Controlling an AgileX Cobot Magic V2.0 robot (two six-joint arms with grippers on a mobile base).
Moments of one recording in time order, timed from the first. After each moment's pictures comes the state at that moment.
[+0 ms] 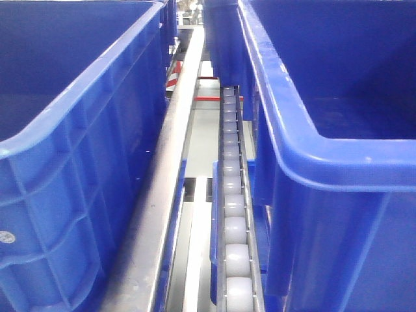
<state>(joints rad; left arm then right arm) -0.12 -0.01 0.01 -0.11 0.00 0.16 -0.04 -0.02 0.01 -0.07 -0.04 0.16</state>
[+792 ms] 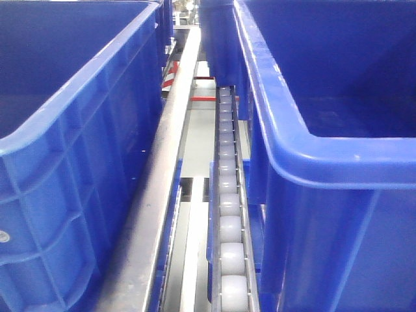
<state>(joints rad) -0.12 -0.01 0.01 -0.11 0.00 0.16 -0.04 -0.02 0.01 -0.08 -0.03 0.16</state>
